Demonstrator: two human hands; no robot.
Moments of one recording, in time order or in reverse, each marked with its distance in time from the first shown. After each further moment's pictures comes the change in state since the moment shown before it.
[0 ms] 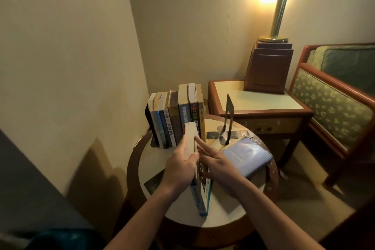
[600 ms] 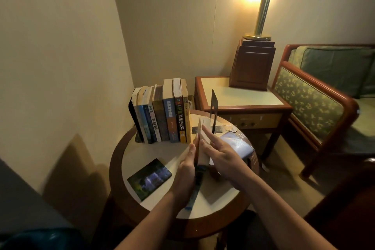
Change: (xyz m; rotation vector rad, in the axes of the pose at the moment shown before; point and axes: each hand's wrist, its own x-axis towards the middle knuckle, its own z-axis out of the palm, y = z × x) left_hand -0.011 -0.020 0.063 -0.233 -0.163 -0.038; right_hand -0.037 -0.018 -0.039 -0.136 0.085 -0.048
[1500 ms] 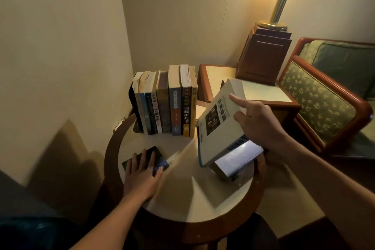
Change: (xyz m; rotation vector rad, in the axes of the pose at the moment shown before) left_hand 0.055 -0.141 -0.133 1.258 0.092 -0.289; right_hand 0.054 -0.048 -0.058 -0.593 0.206 -0.145
